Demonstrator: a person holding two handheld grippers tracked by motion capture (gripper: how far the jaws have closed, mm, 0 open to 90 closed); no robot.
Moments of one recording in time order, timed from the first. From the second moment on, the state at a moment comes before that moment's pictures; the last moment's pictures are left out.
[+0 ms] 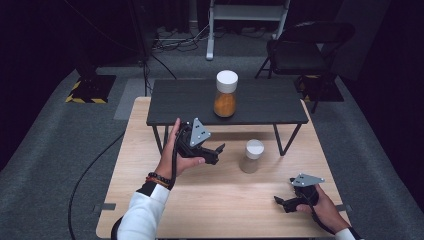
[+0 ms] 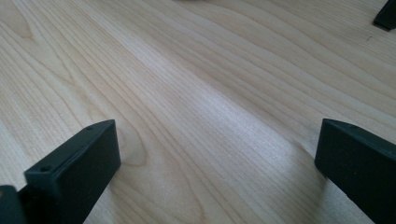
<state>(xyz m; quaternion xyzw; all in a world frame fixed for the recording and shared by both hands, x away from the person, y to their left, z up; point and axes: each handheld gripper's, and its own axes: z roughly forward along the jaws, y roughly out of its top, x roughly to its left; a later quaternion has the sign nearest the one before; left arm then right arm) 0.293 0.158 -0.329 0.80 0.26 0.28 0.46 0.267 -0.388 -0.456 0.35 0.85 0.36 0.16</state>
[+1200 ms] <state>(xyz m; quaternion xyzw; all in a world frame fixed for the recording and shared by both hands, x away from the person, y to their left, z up) 0.273 0.183 -0.404 0.82 0.32 0.21 0.42 0.267 -0.388 -0.456 0.35 0.85 0.36 0.16</state>
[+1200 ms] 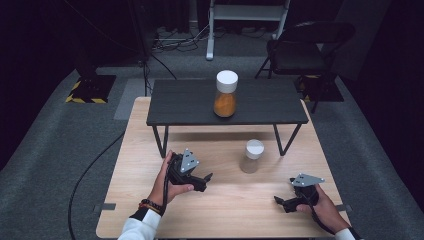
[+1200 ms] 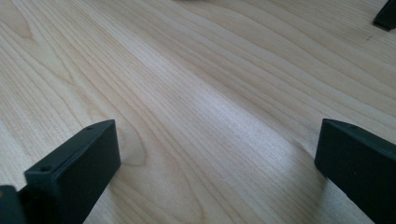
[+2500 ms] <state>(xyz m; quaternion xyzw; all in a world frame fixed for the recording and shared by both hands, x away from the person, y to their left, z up) 0.262 0.189 -0.443 0.85 0.34 0.17 0.35 0.267 -0.388 -0.456 0.35 0.85 0.36 0.16</state>
